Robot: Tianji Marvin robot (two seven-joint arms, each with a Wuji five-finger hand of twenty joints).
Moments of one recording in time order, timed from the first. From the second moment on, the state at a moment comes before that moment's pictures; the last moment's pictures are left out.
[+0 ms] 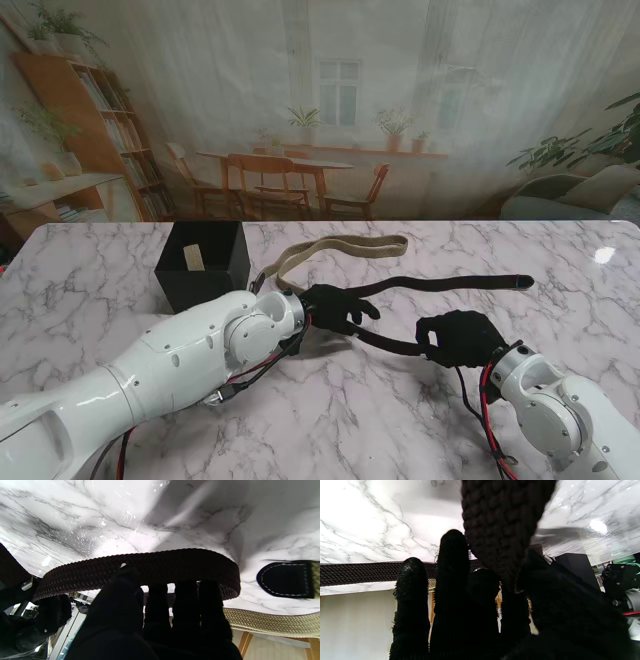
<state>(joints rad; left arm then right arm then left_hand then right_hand) 0.85 -1.21 -0.37 -1.09 0.52 -0.19 -0.07 -1.73 -1.04 1.45 -1.62 -0.95 -0.35 0.06 1.14 -0.28 0.17 -0.01 0.48 0.03 0.31 0.34 0.85 0.01 0.28 0.38 0.80 0.09 0.44 0.59 0.33 0.06 0.99 0.50 0.69 -0.54 0.86 -0.29 0.68 -0.16 1.10 0.50 1.23 0.04 1.03 0.89 1.26 0.05 0.64 0.64 0.66 0.29 1.20 0.32</state>
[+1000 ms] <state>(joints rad) 1.15 -1.05 -0.74 -1.51 0.94 -0.34 -0.26 -1.73 -1.03 1.37 -1.61 -0.90 -0.37 0.11 1.18 -0.30 0.17 -0.01 0.67 0.00 0.69 0.50 1.03 0.03 0.26 0.75 0.86 0.11 0.64 0.81 0.36 0.11 1.10 0.61 0.71 -0.53 0.85 -0.29 0.66 -0.16 1.07 0.50 1.23 0.05 1.03 0.89 1.26 0.06 0.64 0.65 0.62 0.30 1.20 0.33</state>
